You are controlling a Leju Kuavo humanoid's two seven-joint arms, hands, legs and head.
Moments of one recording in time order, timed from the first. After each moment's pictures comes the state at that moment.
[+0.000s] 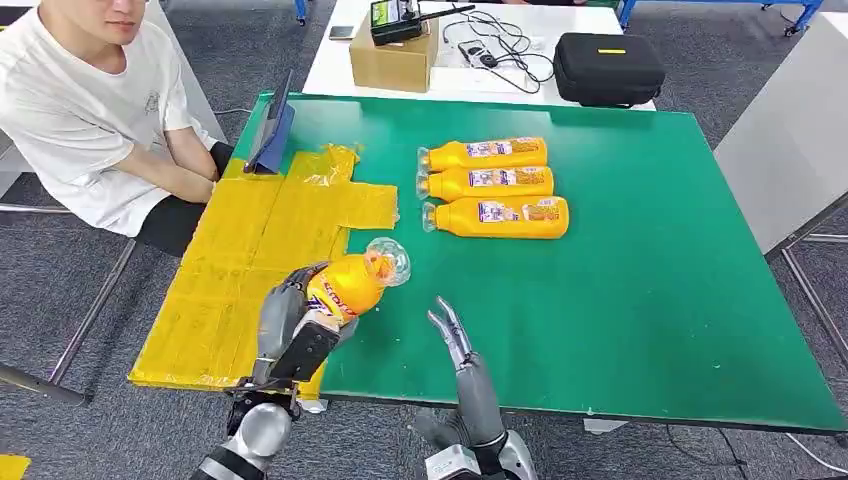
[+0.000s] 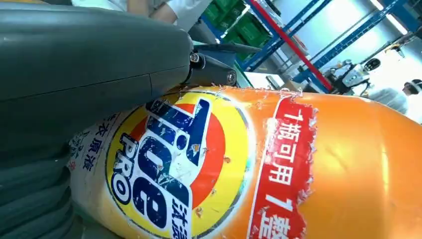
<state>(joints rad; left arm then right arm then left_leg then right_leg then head) -0.10 -0.08 -0.33 -1.35 -0.50 0.41 -0.27 0.02 0.13 0.65 -1.29 0.33 -0.46 -0.69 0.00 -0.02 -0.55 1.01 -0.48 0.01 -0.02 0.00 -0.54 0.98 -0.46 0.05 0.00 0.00</state>
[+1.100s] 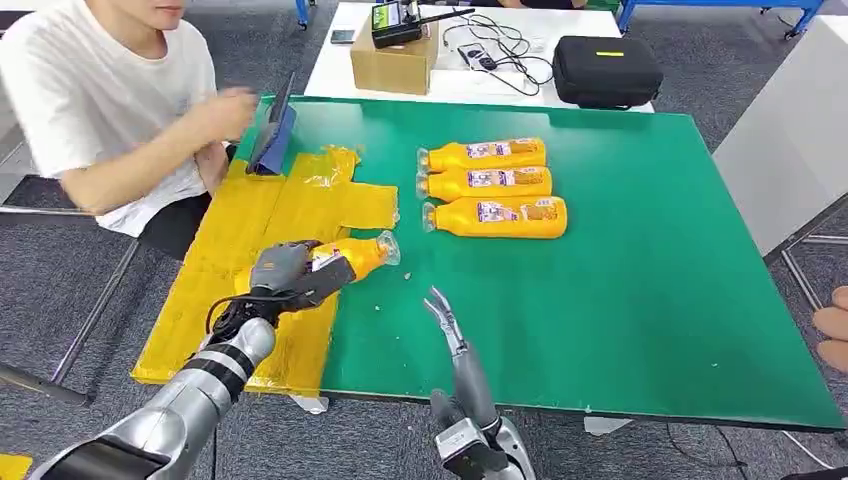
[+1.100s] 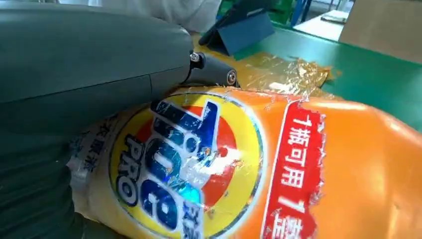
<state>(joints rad) -0.58 0.00 -0.28 -0.66 -0.78 0.13 -0.09 -0.03 0.15 0.64 -1.26 0.22 -0.33 -0.69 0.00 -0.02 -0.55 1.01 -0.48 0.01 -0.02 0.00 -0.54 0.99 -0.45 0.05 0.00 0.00</state>
